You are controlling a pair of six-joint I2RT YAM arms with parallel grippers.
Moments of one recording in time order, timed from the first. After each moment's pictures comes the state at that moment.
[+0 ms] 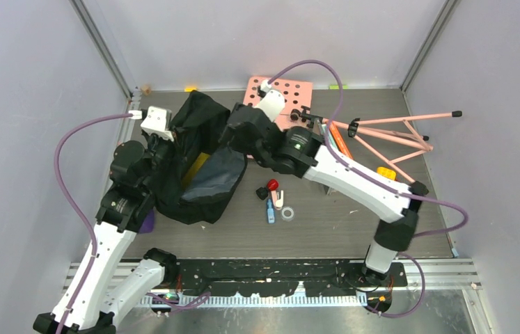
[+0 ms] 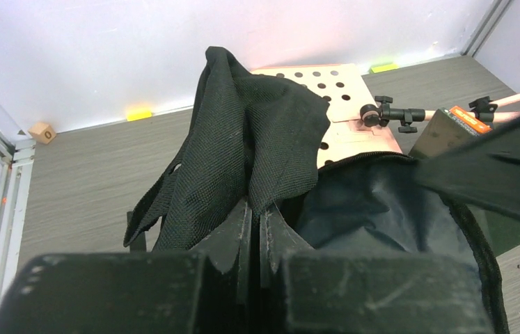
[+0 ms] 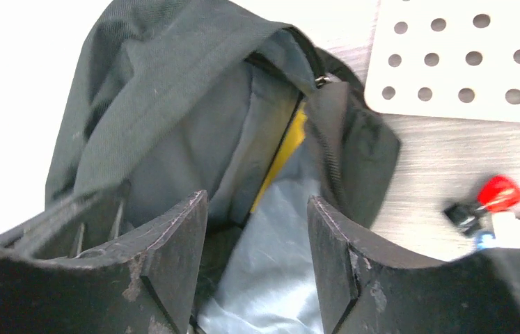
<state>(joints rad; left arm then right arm) -0.34 0.76 0.98 -0.24 -0.02 -0.02 1.09 1.78 2.04 -0.83 0.61 1.10</state>
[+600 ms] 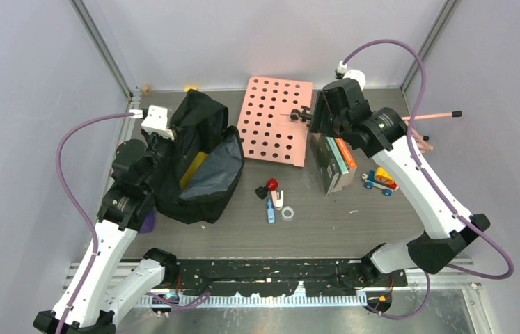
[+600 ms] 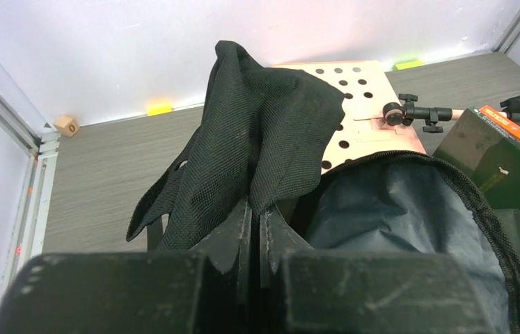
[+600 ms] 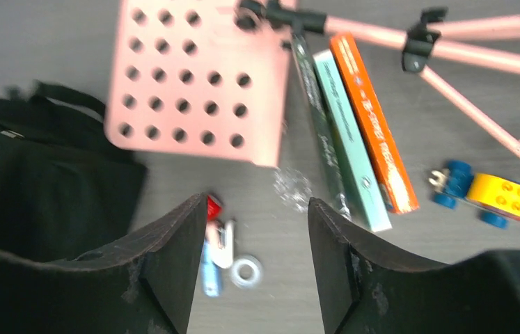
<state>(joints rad) -0.34 0.77 0.98 -0.24 -0.08 0.00 0.61 1.39 1.74 -0.97 0.44 0.58</state>
